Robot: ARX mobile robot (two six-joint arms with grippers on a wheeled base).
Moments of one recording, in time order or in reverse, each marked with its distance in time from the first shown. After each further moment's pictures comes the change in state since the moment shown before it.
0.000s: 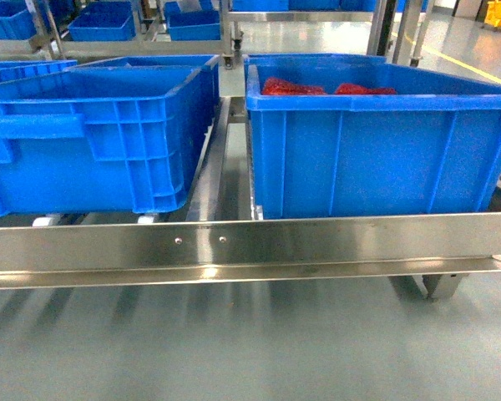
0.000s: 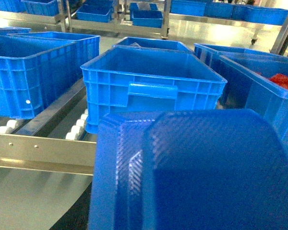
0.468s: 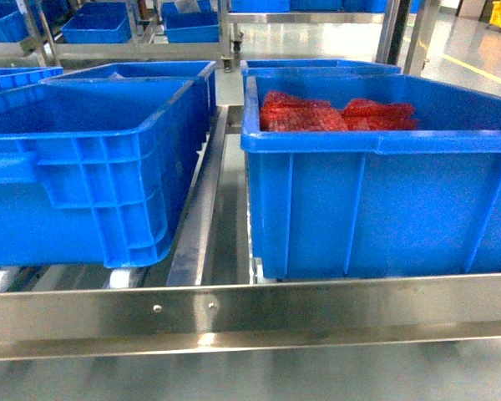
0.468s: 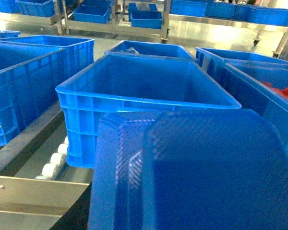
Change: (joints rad) left arm 0.000 0.002 0.000 0.000 0.001 0.000; right arm 0.000 0.000 0.000 -0.001 0.000 0.000
